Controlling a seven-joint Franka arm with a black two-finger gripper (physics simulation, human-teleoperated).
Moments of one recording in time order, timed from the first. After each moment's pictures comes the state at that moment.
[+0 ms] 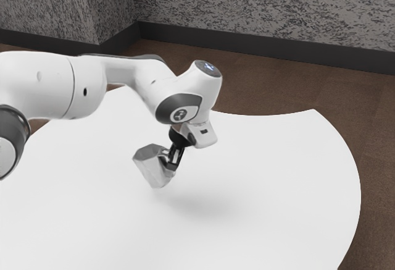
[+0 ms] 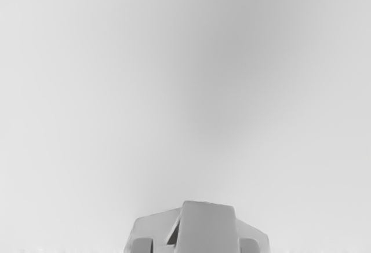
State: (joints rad) arm -0.29 0.40 0.00 -1.74 0.33 1.85 0.75
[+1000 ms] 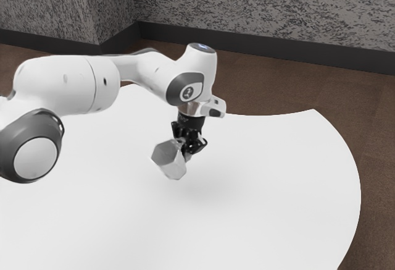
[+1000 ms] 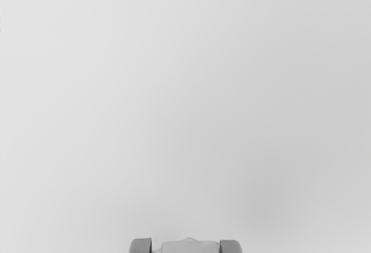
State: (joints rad) arm -0.23 0.60 0.03 -1.43 0.14 1.82 0.09
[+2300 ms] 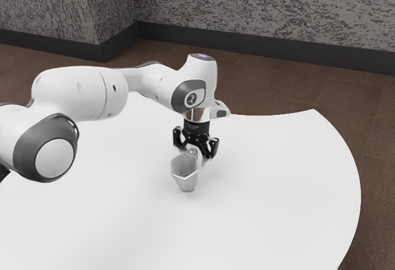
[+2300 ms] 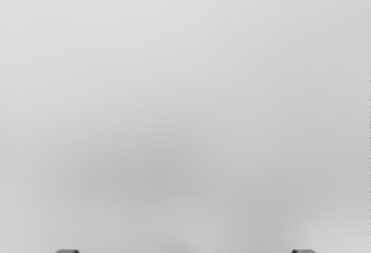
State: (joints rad) arm -0.13 0.76 -0.07 -1.28 0.12 1.84 -0.30
